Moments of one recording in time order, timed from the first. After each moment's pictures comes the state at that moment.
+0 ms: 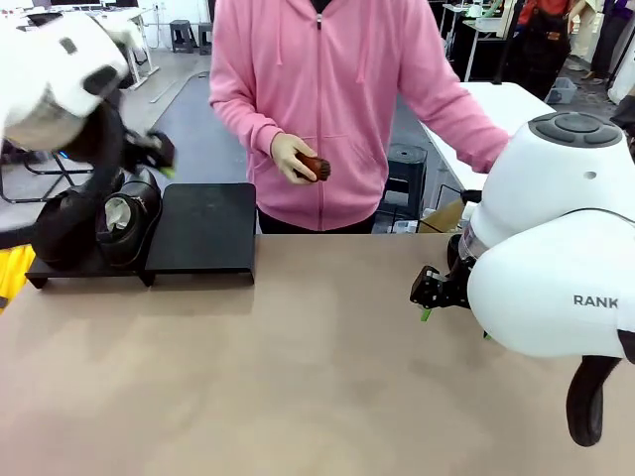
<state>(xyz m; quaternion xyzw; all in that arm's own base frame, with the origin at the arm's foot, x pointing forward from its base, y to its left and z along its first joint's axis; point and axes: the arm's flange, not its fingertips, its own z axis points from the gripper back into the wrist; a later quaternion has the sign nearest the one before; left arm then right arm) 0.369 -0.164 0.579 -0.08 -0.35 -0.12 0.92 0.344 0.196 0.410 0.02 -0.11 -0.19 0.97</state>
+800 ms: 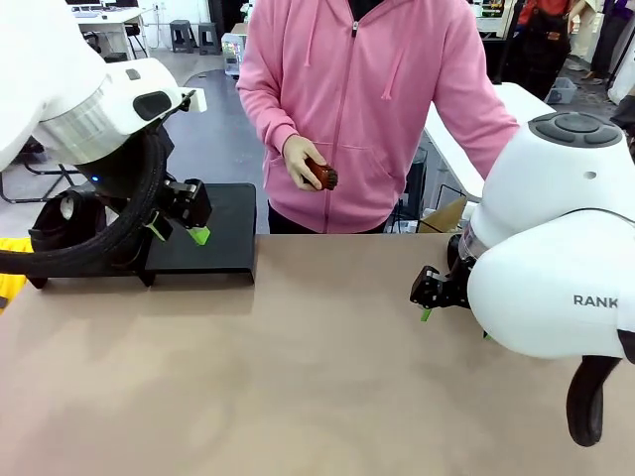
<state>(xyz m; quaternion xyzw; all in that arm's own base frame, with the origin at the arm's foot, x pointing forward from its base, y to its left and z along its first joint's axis) 0.355 -0.199 0.567 -0.09 -0.19 -0.17 0.96 0.344 0.196 0.410 0.02 -0.11 -0.19 0.97</state>
